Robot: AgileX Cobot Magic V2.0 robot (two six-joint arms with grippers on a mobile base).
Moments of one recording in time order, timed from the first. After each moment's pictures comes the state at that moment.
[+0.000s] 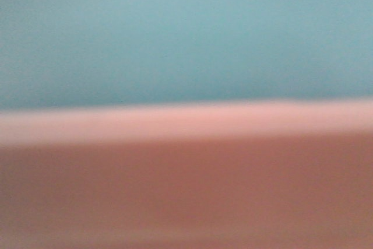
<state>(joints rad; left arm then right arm) -0.85 1.28 -1.18 -0.03 1.27 -0.81 0.92 1.22 -1.14 -0.15 1.26 0.96</state>
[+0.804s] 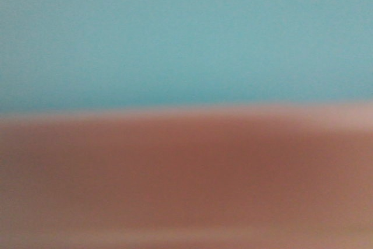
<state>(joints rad) -0.85 1.28 -1.18 -0.03 1.27 -0.81 0.92 1.22 -1.14 -0.15 1.26 0.96</state>
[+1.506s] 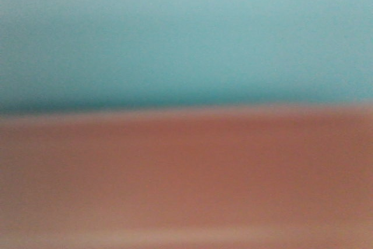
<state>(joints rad) -0.85 1.28 -1.18 -0.03 1.27 -0.81 0.92 1.22 -1.14 -0.16 1.26 0.96</state>
